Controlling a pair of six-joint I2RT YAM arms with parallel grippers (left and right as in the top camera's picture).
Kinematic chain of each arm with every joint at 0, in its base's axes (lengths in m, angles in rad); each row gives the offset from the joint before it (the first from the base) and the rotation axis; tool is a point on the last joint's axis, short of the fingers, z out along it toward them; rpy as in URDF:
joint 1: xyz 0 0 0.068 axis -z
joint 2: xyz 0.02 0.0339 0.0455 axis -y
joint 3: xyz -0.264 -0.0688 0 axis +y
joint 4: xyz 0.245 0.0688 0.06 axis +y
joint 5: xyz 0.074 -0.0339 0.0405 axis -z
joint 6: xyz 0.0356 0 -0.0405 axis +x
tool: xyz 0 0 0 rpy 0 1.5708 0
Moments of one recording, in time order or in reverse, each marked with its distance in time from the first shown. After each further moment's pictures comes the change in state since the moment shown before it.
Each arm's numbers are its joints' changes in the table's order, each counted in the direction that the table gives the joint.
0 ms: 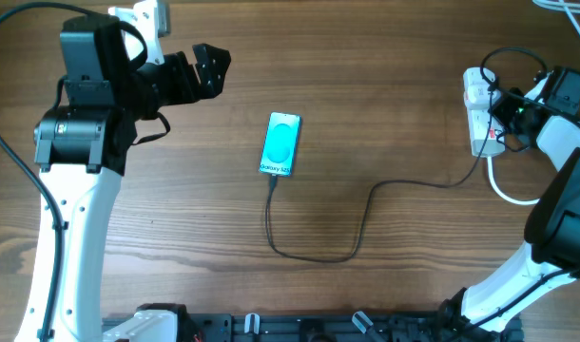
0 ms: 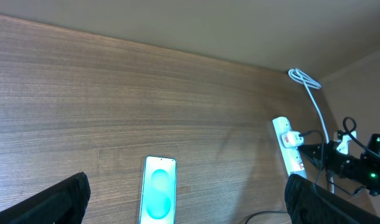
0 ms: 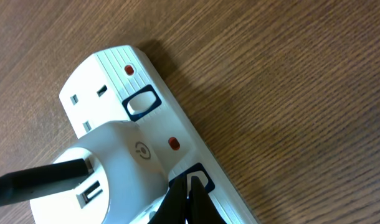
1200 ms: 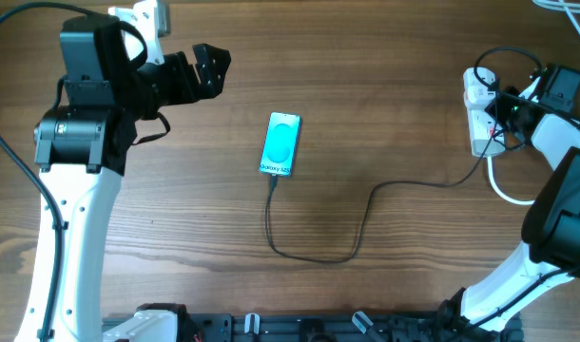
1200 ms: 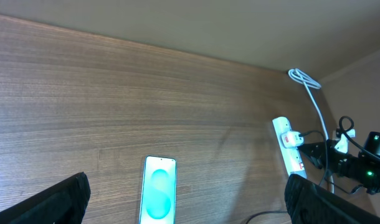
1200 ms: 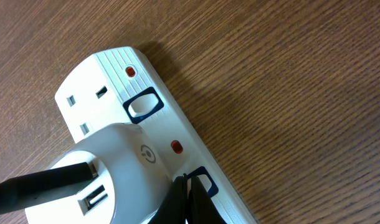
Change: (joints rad) left arm 0.000 0.000 0.000 0.000 0.000 0.000; right arm -0.028 0.000 0.000 -0.010 0.065 -0.008
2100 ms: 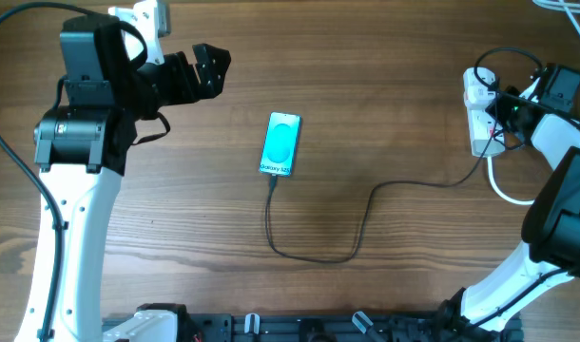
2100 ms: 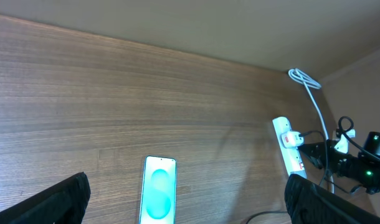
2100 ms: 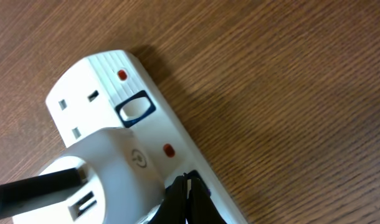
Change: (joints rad) left arm 0.000 0.000 0.000 0.000 0.000 0.000; right arm 0.000 -0.006 0.000 -0.004 0.022 0.000
